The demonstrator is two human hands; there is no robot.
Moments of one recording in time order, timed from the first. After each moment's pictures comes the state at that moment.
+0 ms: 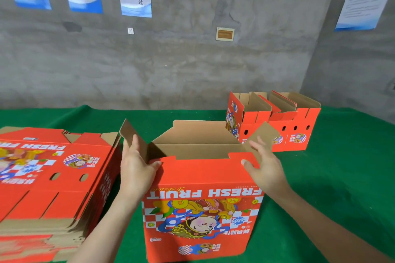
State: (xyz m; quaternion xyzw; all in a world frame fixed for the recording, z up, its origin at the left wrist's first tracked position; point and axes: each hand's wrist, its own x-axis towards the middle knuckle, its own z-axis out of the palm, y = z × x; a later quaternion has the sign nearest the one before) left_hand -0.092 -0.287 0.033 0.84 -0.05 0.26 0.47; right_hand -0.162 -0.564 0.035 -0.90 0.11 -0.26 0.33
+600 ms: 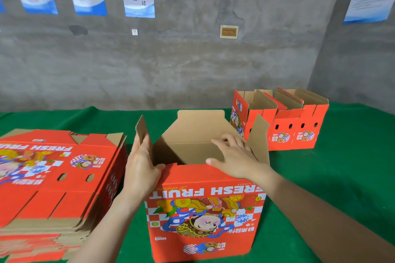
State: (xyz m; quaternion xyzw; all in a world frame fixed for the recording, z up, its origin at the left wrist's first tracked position) left_hand -0.091 -0.287 0.037 0.88 -0.11 0.24 0.39; right_hand -0.108 -0.525 0.056 -1.00 -0.02 -0.04 0.07
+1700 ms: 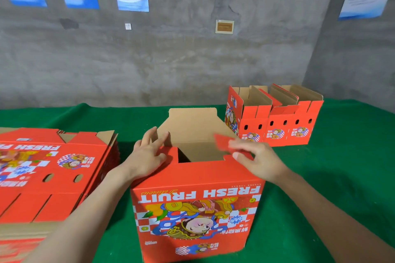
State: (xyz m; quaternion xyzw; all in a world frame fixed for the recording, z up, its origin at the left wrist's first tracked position) left_hand -0.034 -0.294 0.035 0.95 -0.20 0.01 0.24; right_hand -0.142 -0.586 0.046 -0.91 -0.10 -0.19 0.34
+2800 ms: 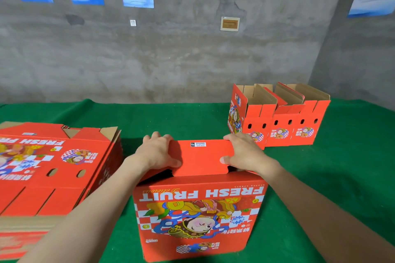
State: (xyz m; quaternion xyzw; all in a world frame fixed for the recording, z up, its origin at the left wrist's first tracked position) left_hand -0.051 -0.322 0.065 0.98 -0.14 -0.04 0.11; right_hand -0.095 -0.558 0.049 -0.99 0.04 -0.04 0.15
